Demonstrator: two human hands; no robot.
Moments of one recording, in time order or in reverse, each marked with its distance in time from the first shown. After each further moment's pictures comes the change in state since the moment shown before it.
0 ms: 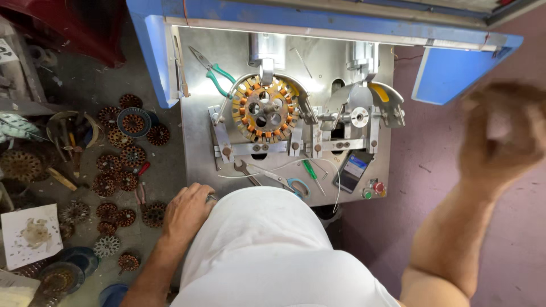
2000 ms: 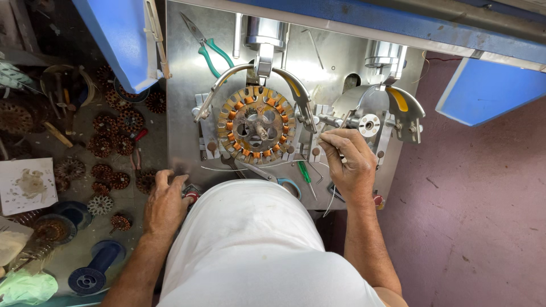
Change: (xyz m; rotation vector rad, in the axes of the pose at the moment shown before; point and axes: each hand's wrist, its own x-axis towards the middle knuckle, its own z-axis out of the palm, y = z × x) left_hand 0.012 0.008 0.039 -0.035 0.061 -0.327; right_hand -0.074 -0.094 0.150 0.414 -0.404 0.375
